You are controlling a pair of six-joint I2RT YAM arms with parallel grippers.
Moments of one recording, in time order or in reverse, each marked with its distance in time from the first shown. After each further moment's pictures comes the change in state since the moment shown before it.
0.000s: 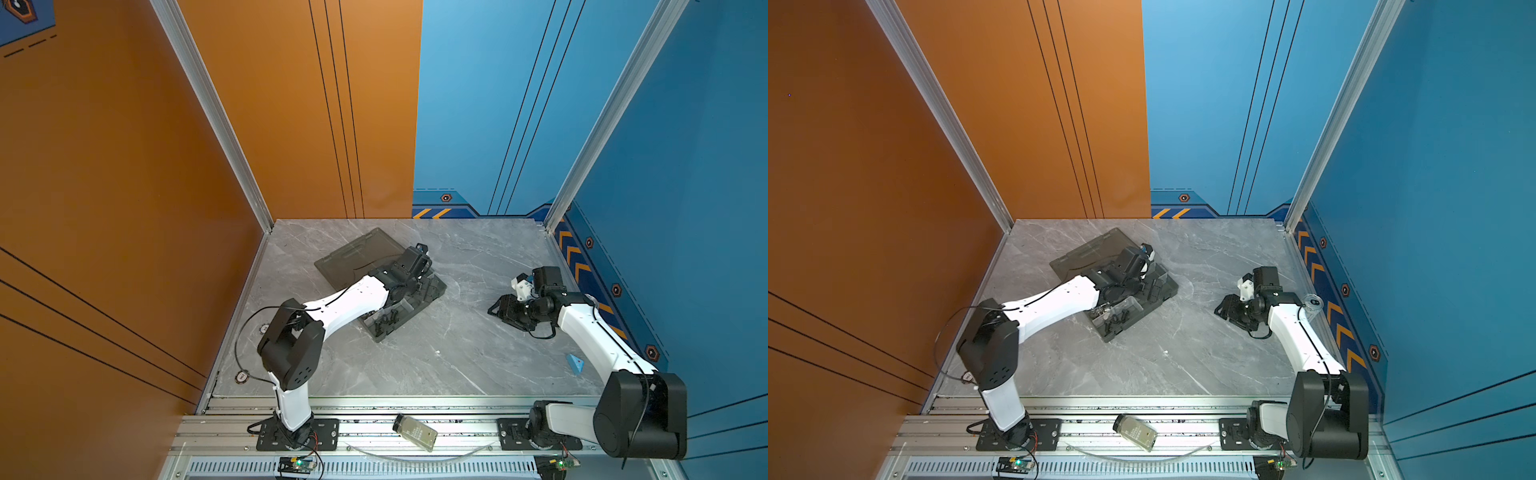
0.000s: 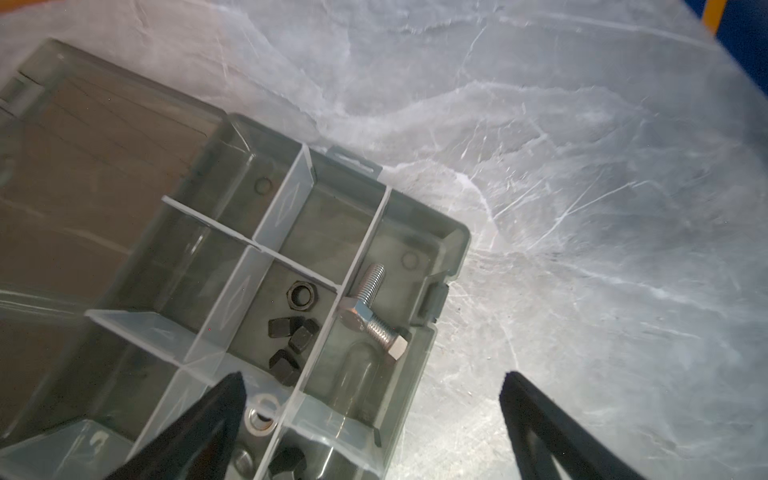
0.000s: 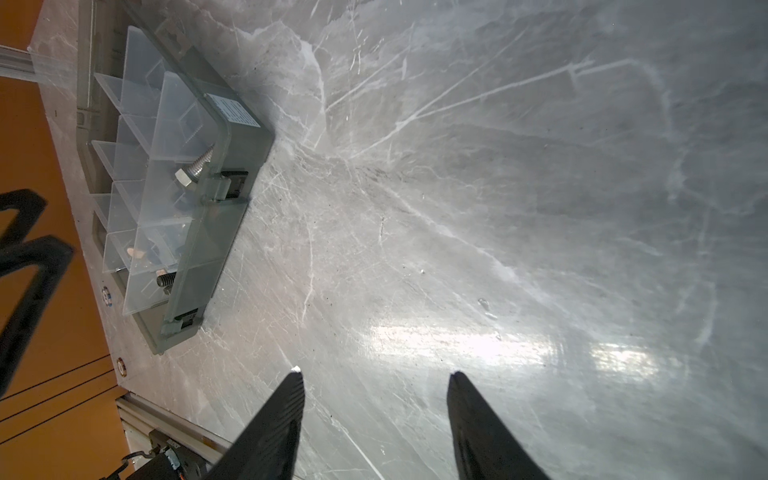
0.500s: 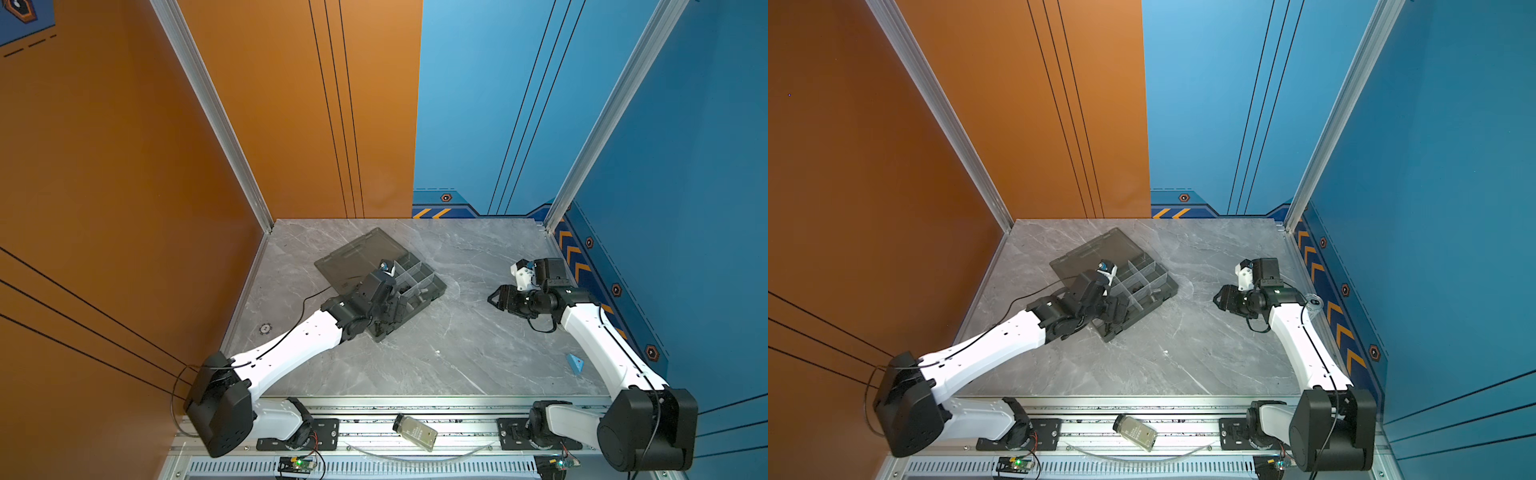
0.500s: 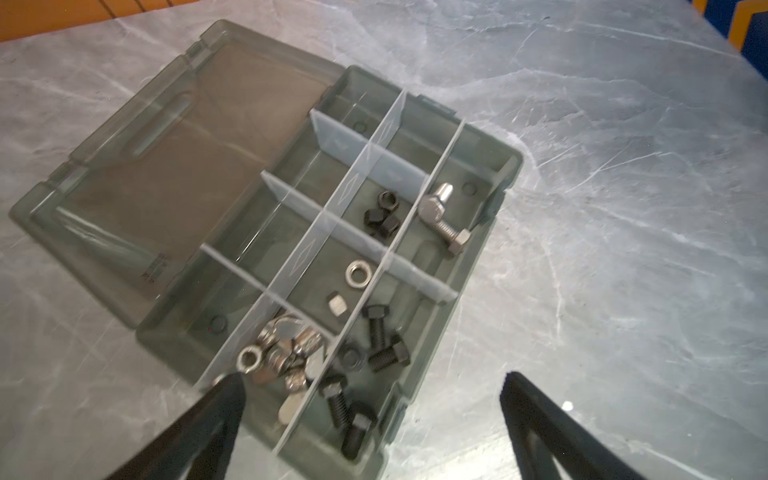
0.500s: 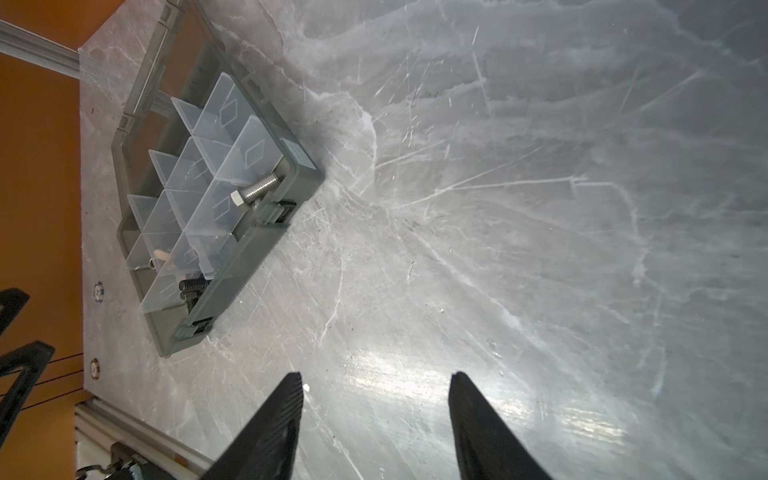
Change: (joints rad) left arm 0.001 -0.488 -0.448 -0.021 -0.151 -0.051; right arm 0.041 -0.055 0.083 0.013 0.074 -0.053
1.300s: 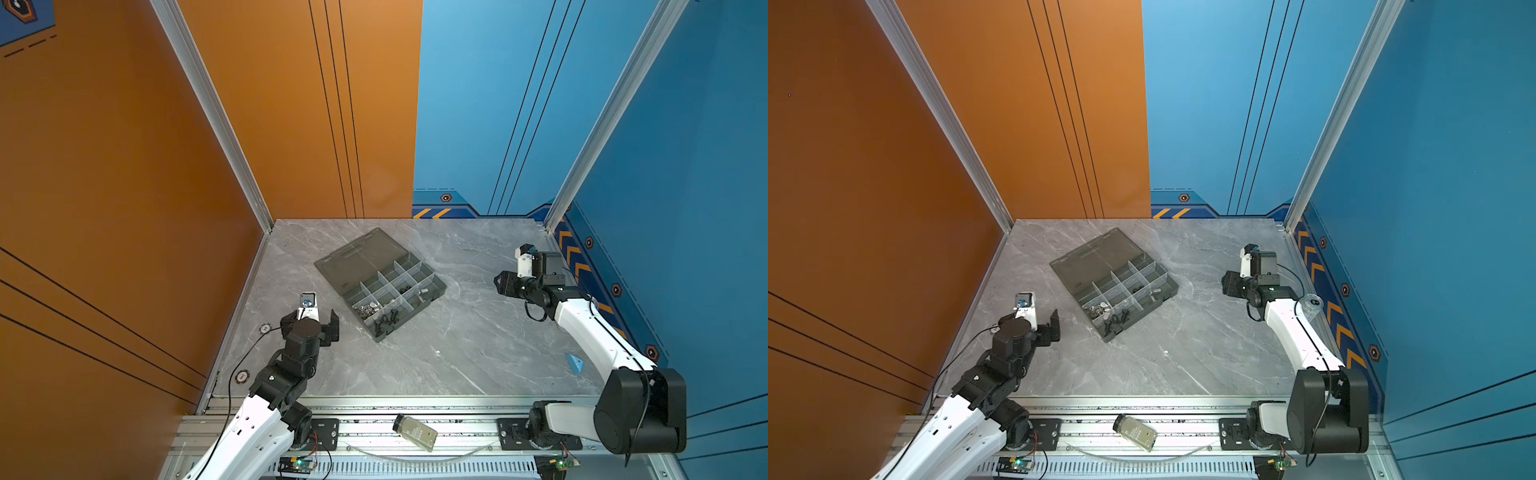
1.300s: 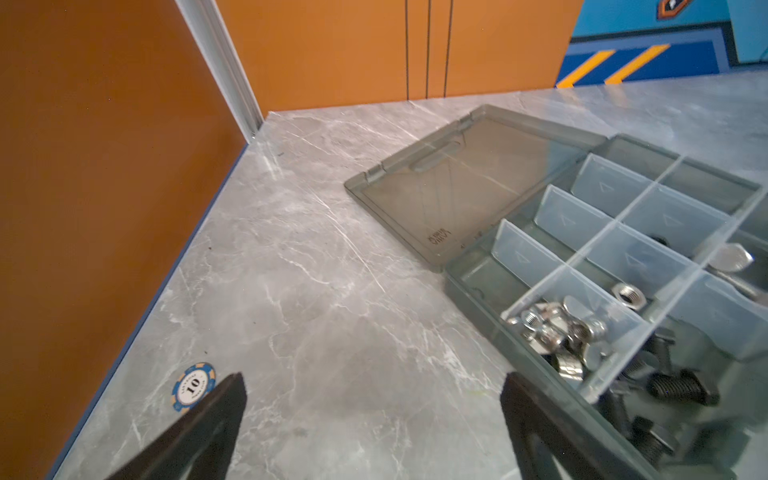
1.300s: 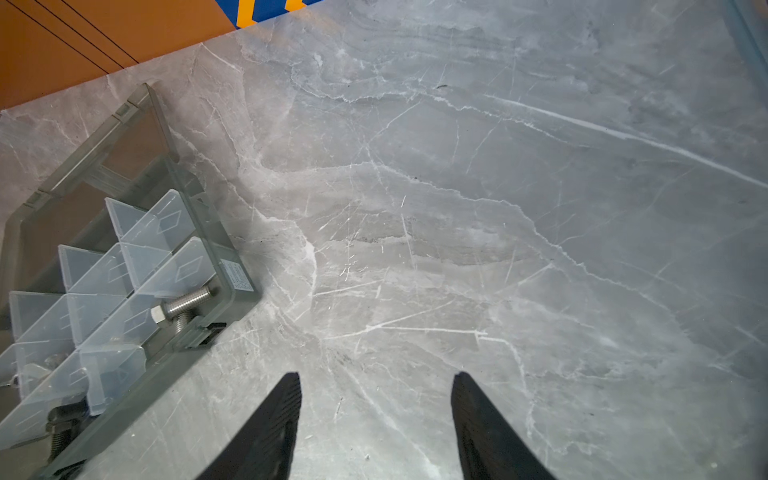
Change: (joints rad) left arm 0.327 -0.768 -0.562 0.155 -0.244 0.195; right arm 0.006 0.085 -0.040 0.349 0.206 -0.097
